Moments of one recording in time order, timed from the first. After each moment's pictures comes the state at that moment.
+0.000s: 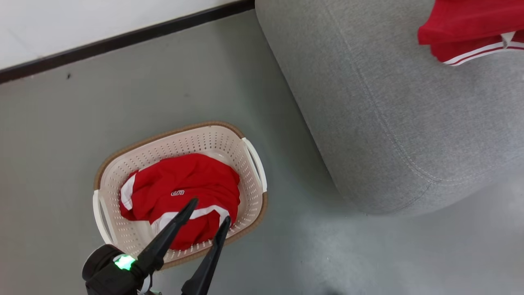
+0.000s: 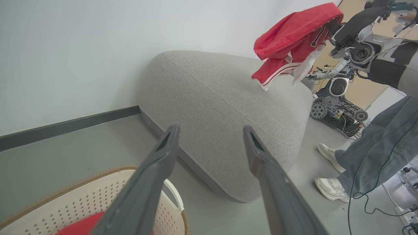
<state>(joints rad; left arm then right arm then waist) -0.04 0.45 -0.52 -0.28 -0.56 -0.05 -0.19 -0.77 -0.48 0.07 0.45 0.50 0.00 -0.26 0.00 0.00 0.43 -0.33</state>
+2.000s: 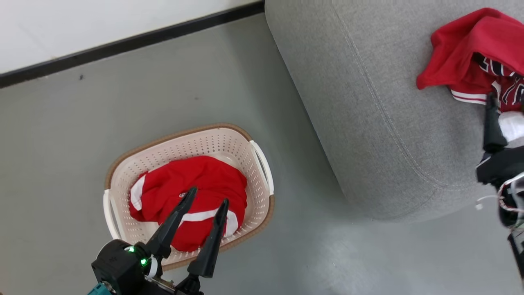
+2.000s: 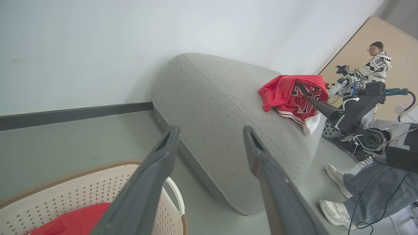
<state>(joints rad) -0.08 0.37 -0.50 -0.19 -0.63 -0.04 -0.20 -0.57 -0.33 0.05 0.67 0.36 0.07 -0.26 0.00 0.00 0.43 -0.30</state>
